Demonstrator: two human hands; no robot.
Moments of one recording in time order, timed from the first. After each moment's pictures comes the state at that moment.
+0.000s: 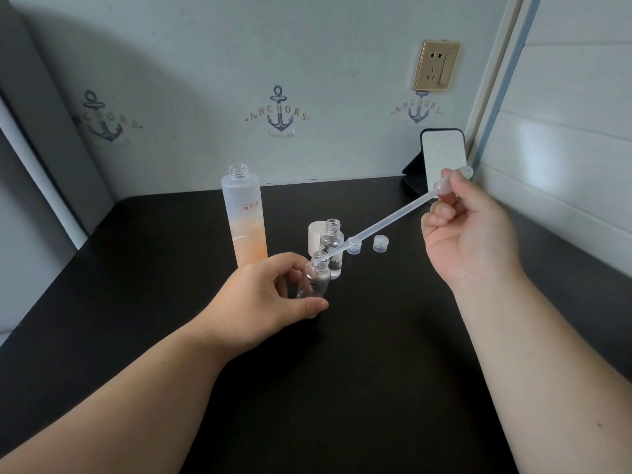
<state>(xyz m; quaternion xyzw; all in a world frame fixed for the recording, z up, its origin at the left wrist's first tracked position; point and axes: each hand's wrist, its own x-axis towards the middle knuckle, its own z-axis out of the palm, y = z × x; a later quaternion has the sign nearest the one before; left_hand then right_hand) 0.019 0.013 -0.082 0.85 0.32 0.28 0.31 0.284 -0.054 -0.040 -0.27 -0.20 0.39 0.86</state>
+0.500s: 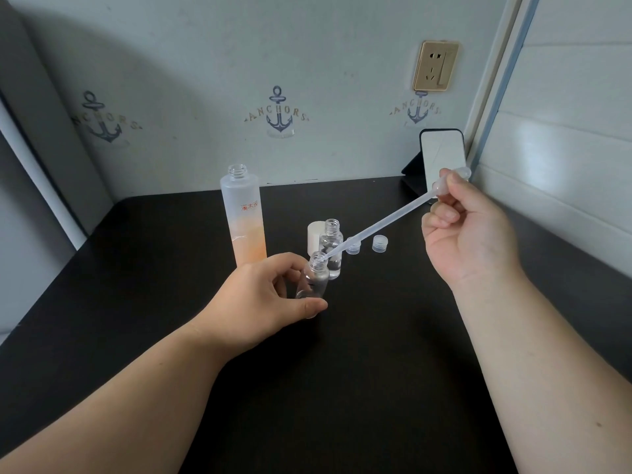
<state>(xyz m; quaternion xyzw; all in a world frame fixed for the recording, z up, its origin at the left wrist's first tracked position) 0.020 0.013 -0.082 0.85 0.32 0.28 0.31 0.286 -0.054 -0.041 -0.27 -0.20 0.40 0.85</state>
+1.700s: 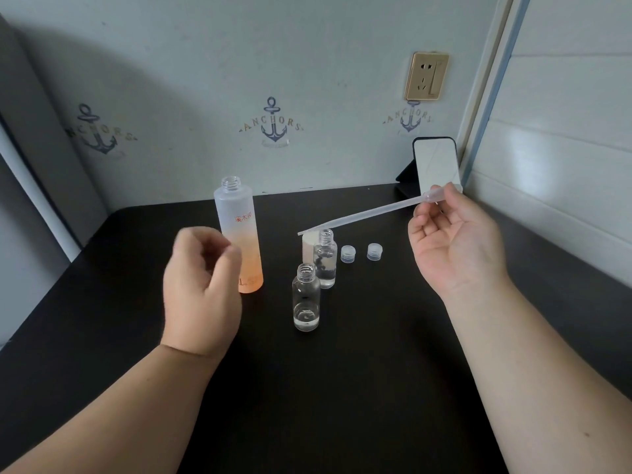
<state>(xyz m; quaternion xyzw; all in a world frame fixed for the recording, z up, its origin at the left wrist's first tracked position) 0.008 0.017 -0.081 0.66 0.39 0.59 0.27 0.281 -0.056 -0.041 -0.26 -0.17 0.42 0.85</state>
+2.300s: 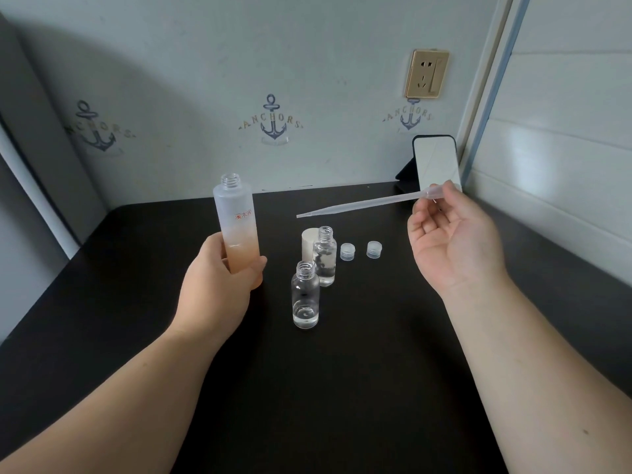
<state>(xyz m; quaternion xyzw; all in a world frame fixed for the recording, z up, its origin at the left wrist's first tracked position) 0.016 0.044 -0.097 0.67 0.52 0.43 0.30 0.280 -0.056 -0.041 -0.25 -0.15 0.42 0.86</state>
